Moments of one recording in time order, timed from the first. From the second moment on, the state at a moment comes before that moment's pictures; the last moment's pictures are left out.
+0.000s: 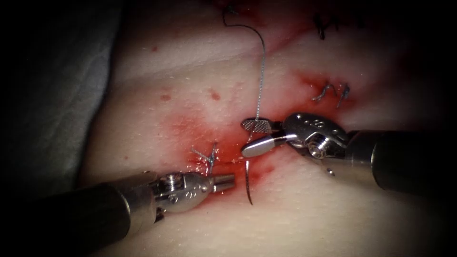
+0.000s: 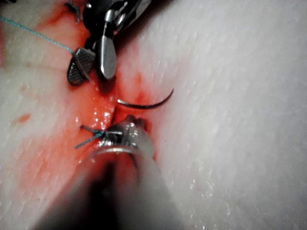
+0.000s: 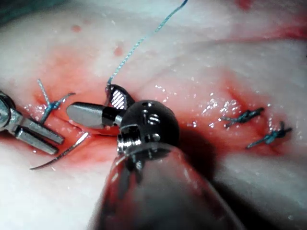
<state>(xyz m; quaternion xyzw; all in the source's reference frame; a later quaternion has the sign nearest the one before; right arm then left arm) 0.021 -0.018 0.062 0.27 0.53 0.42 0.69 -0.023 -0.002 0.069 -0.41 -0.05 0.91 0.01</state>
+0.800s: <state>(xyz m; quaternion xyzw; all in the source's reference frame) 0.014 -0.017 0.062 0.22 0.54 0.43 0.69 -0.025 -0.003 0.072 -0.45 0.00 0.89 -0.10</state>
